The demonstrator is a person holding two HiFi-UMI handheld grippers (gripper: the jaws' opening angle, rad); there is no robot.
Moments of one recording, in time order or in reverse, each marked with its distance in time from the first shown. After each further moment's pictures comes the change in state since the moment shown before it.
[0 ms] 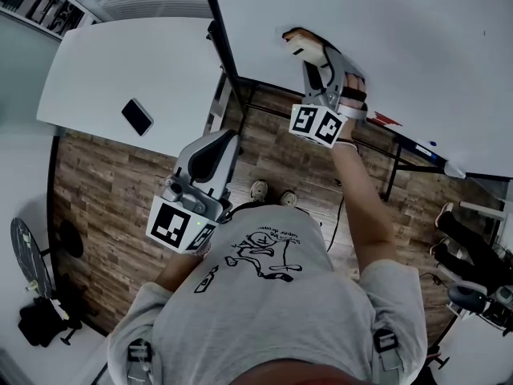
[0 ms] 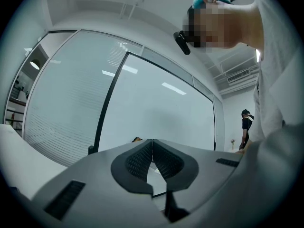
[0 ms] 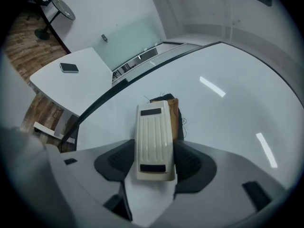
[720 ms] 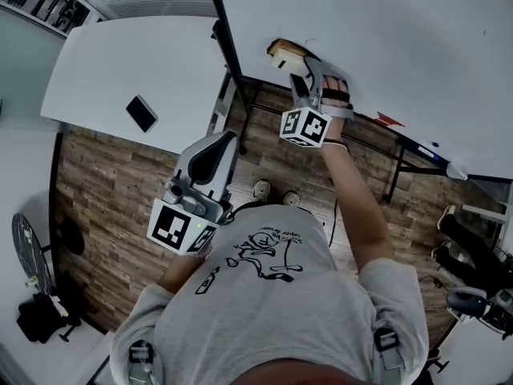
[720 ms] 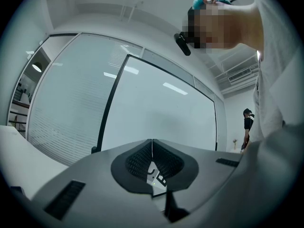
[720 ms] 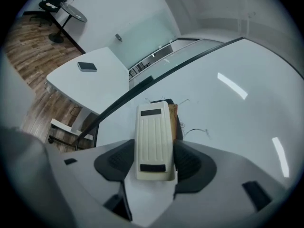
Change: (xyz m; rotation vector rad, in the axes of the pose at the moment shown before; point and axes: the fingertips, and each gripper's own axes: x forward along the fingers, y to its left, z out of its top) left arm -0.013 -0.004 0.003 0.006 -0.005 0.029; right arm 0.002 0.072 0.002 -0.064 0.022 0.183
